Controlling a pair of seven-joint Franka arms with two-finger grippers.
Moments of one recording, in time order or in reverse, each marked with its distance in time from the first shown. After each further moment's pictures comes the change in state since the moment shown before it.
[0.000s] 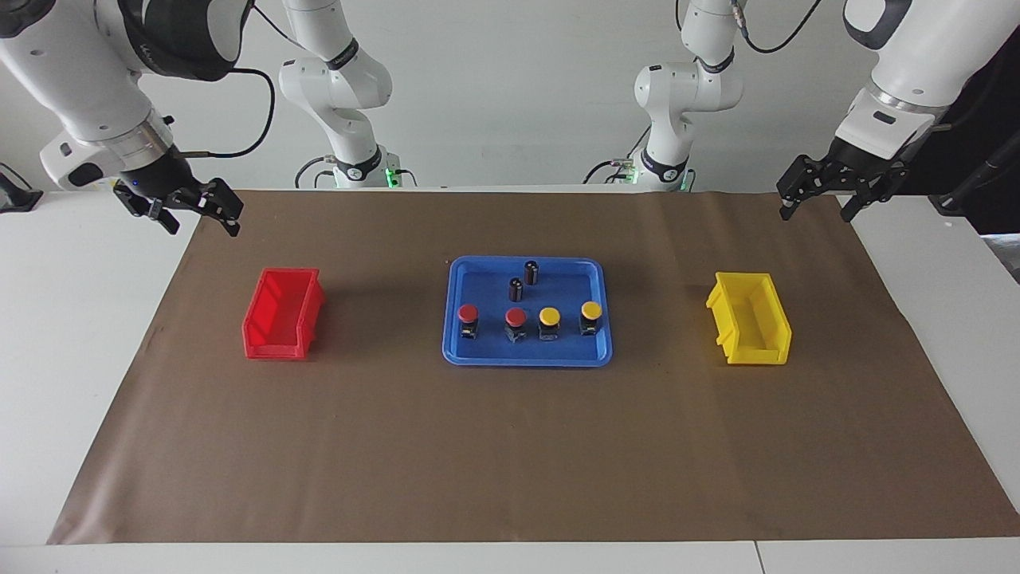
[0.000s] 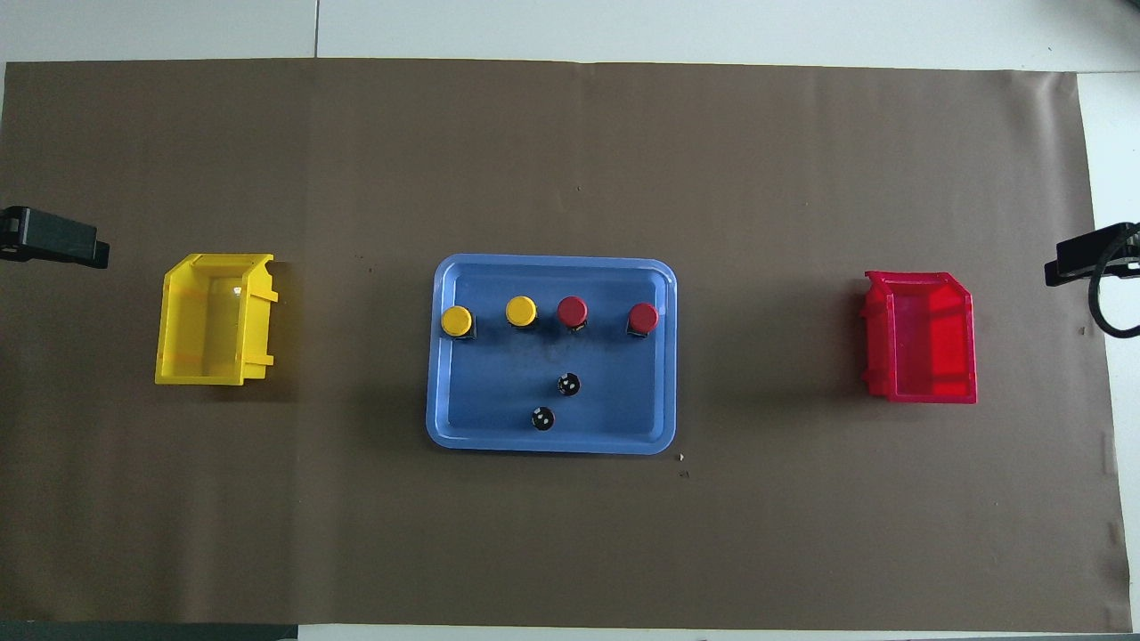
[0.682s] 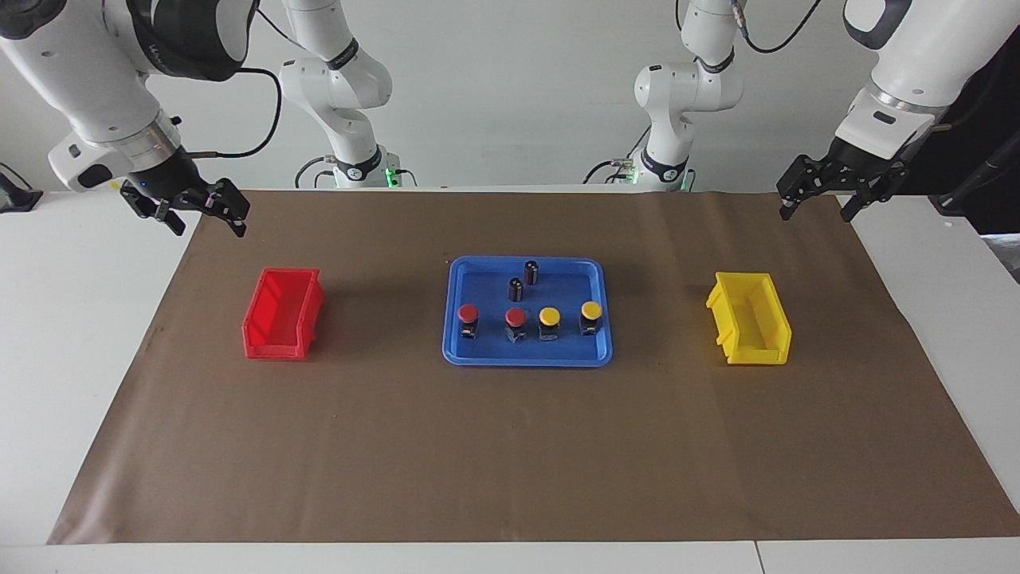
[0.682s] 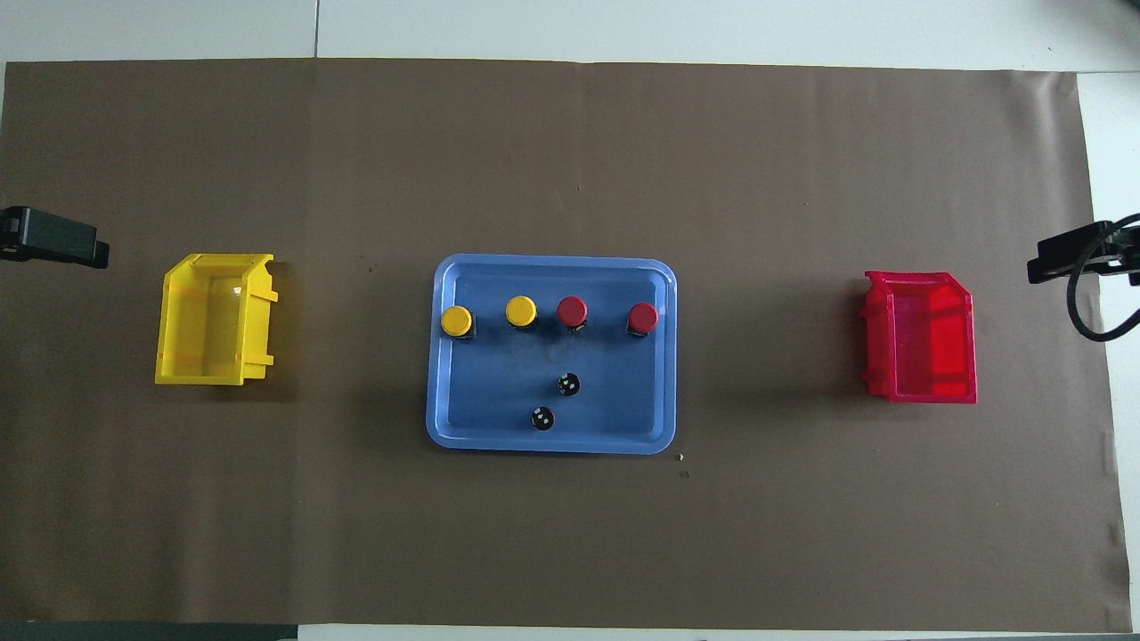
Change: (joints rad) left arm 0.000 0.000 0.000 0.000 0.000 0.000 0.000; right arm 0.010 0.003 0.039 0.008 0.000 0.011 0.001
